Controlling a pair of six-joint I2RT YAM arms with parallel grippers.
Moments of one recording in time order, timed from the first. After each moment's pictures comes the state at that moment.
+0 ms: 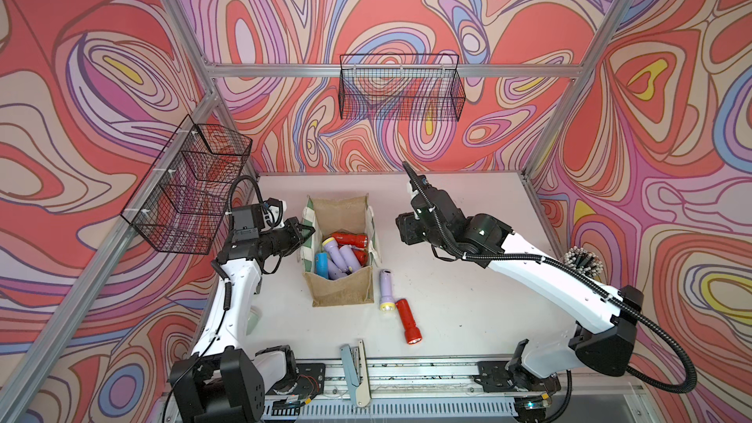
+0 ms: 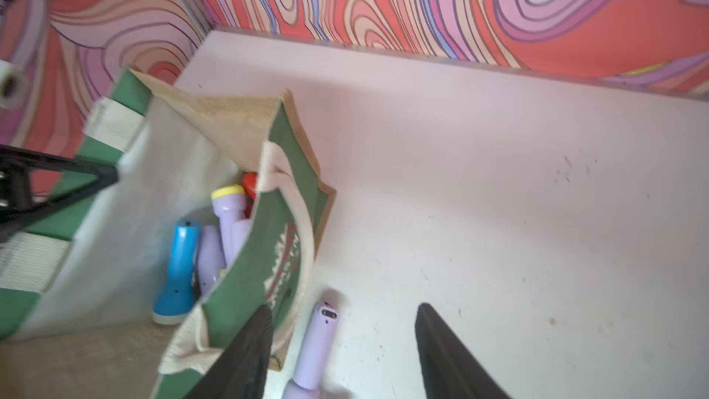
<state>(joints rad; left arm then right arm) 0.19 1.16 0.95 -0.57 0.73 -0.53 0.87 1.47 1.50 -0.78 0.34 0.45</state>
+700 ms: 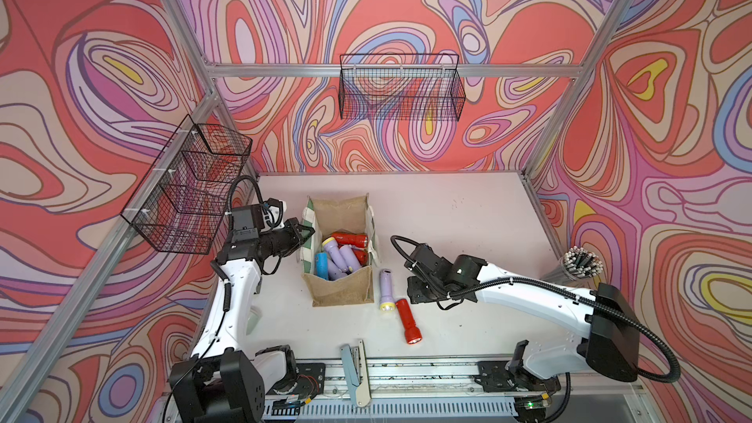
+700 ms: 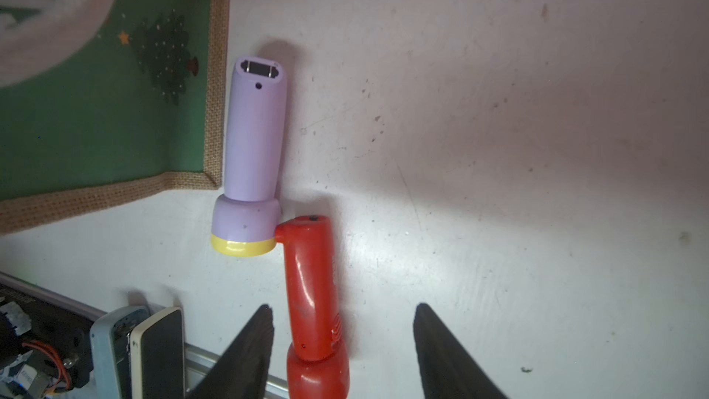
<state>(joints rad) 0.19 1.16 0.96 -0.59 0.72 -0.51 0.98 1.44 1.04 -0.79 0.08 0.79</state>
